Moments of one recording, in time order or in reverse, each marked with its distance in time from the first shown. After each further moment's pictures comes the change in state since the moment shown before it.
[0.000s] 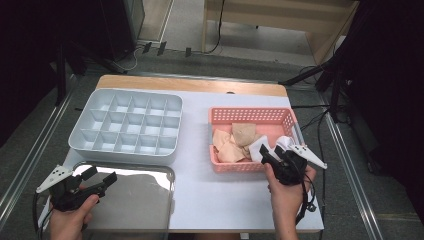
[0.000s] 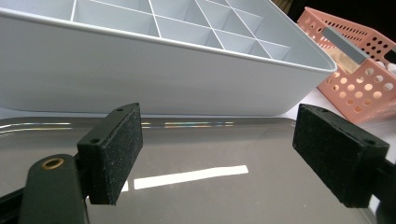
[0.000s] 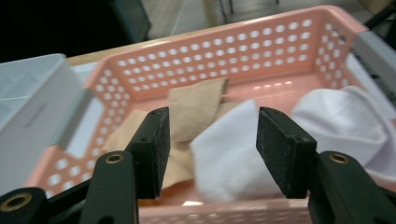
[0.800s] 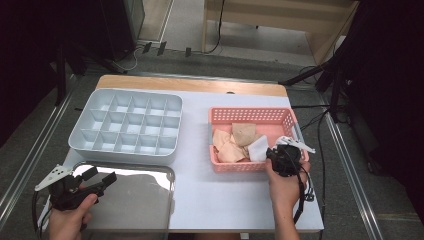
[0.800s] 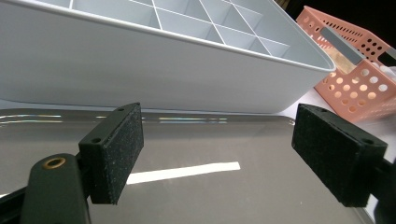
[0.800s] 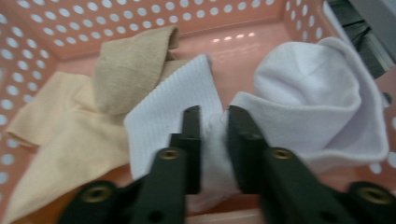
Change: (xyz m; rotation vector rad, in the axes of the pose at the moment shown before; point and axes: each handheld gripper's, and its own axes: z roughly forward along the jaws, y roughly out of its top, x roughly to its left) left arm 0.005 0.000 0.000 0.015 -0.019 -0.030; right arm -0.012 -0.002 0.036 0.202 -0.144 -0.003
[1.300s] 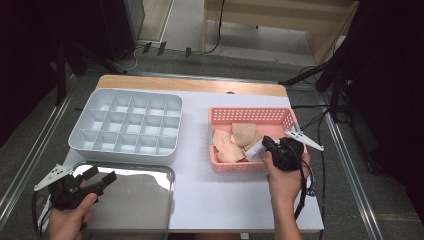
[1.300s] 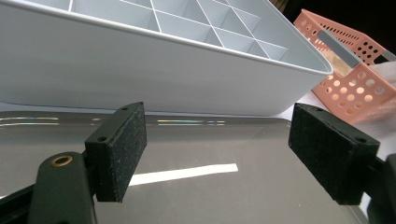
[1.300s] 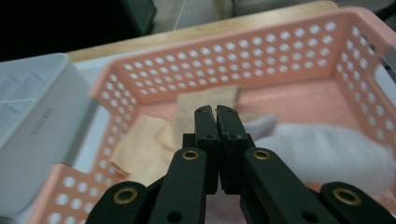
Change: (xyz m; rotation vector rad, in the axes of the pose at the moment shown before) left arm 0.001 0.000 0.000 0.001 -0.010 -0.001; right arm 0.021 0.024 -0.030 -0.141 0.200 -0.010
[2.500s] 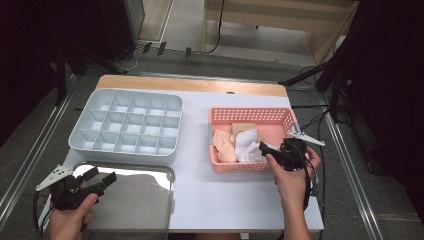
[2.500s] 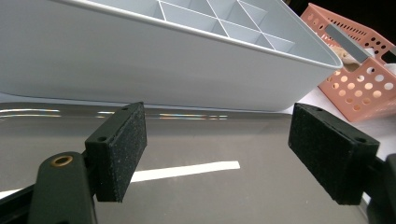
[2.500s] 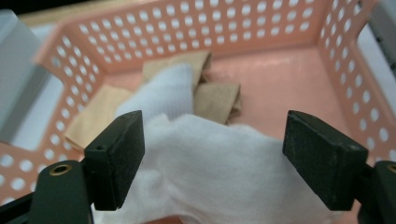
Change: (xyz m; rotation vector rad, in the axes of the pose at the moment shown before) left arm 0.003 -0.003 0.002 0.007 0.011 -0.005; right arm -0.032 -0.007 0.020 0.164 -0.056 -0.014
